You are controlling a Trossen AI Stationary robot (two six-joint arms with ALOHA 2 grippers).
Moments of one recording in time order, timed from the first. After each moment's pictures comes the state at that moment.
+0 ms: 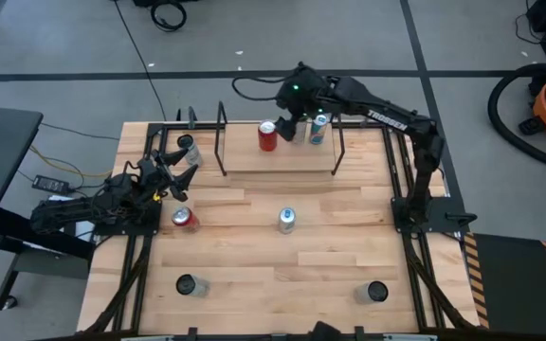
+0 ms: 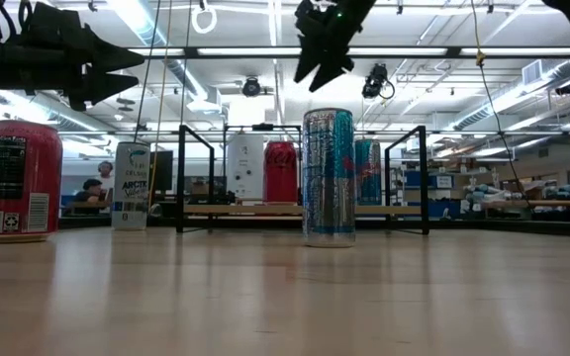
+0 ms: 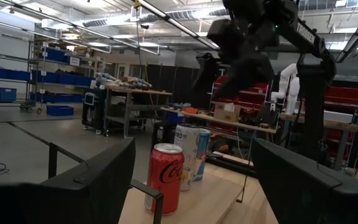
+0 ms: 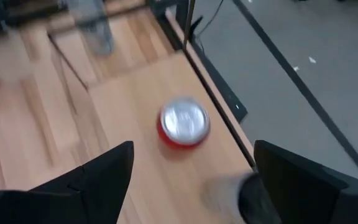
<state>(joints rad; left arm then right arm) 0.16 0.05 0.01 0.35 -0.46 -0.04 -0.44 1.84 2.02 -1.00 0.08 -0.03</state>
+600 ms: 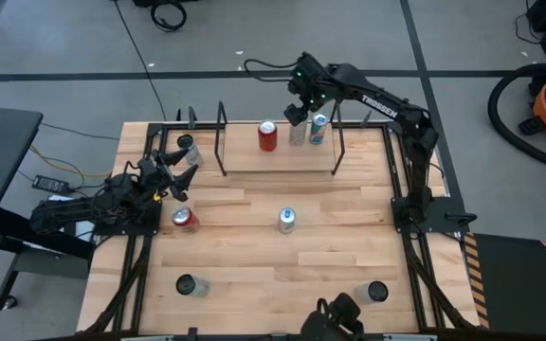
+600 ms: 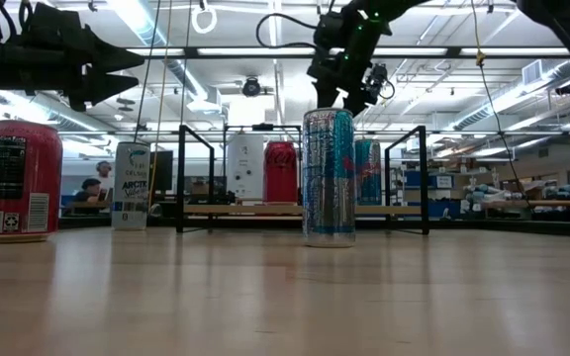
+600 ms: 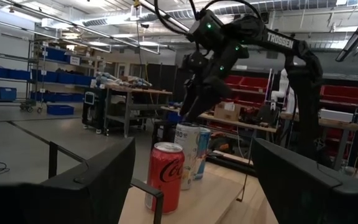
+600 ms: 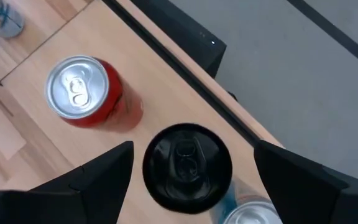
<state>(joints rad) 0.16 0.05 0.01 0.34 -0.46 -0.04 -0.63 1.93 2.02 -1.11 0.02 0.17</state>
